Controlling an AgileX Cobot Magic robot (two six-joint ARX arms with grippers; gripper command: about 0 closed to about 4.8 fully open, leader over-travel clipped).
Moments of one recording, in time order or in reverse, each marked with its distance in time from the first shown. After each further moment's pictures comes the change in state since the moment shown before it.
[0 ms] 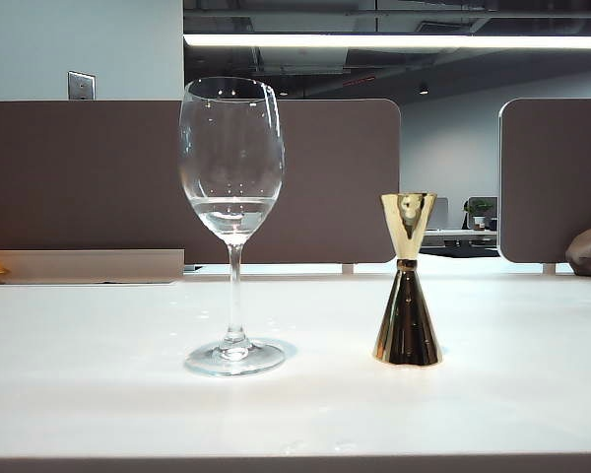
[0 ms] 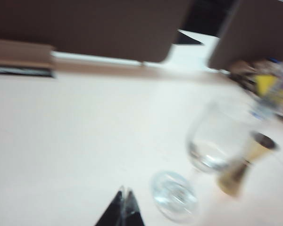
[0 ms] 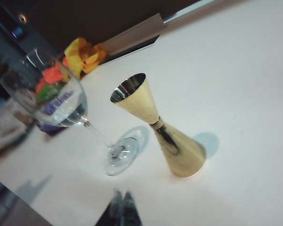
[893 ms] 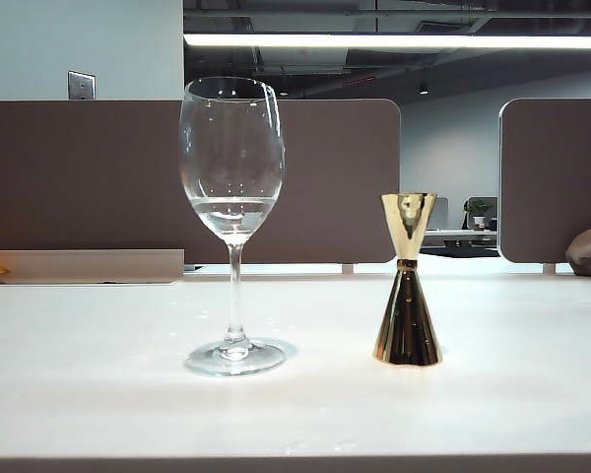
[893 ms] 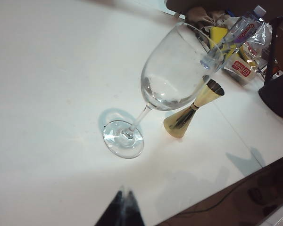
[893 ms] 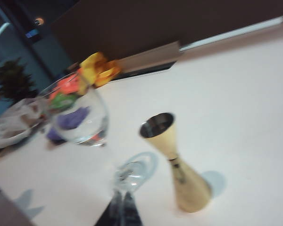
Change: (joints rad) left arm 0.000 0.005 0.008 -0.211 0.206 -0.108; right arm 0.000 0.000 0.102 -0.016 0.015 -0.128
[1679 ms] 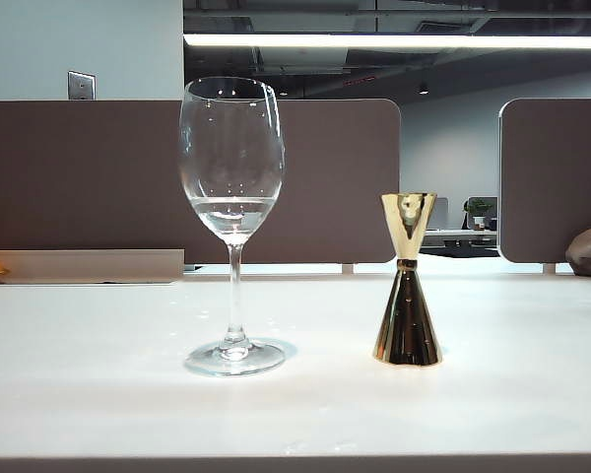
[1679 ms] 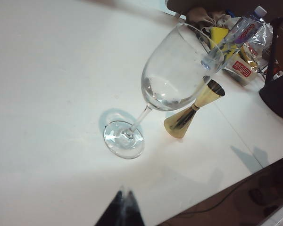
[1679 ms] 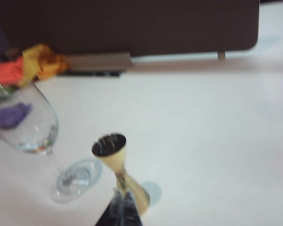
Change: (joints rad) left arm 0.000 0.000 0.000 0.001 -0.002 0.000; right arm 0.001 0.123 0.222 -0.199 0.153 -0.262
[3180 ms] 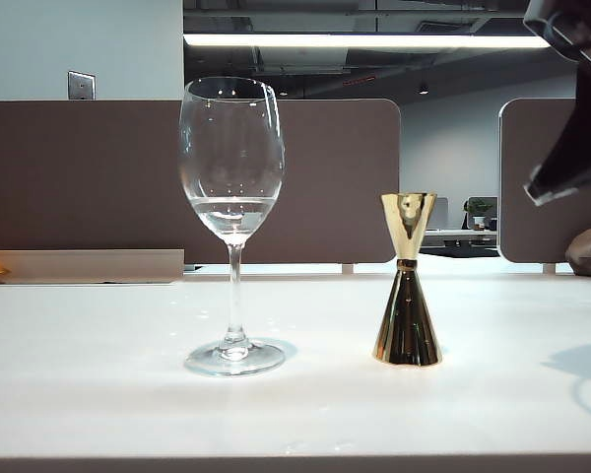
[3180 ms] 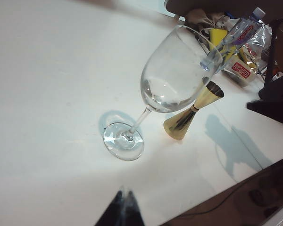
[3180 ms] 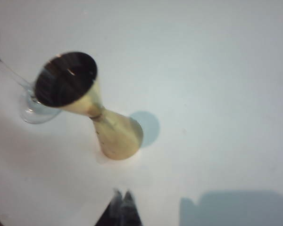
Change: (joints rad) left arm 0.000 -0.002 0.000 0.006 0.000 -0.001; right arm 0.074 0.796 0.261 -0.034 -0.030 -0.248
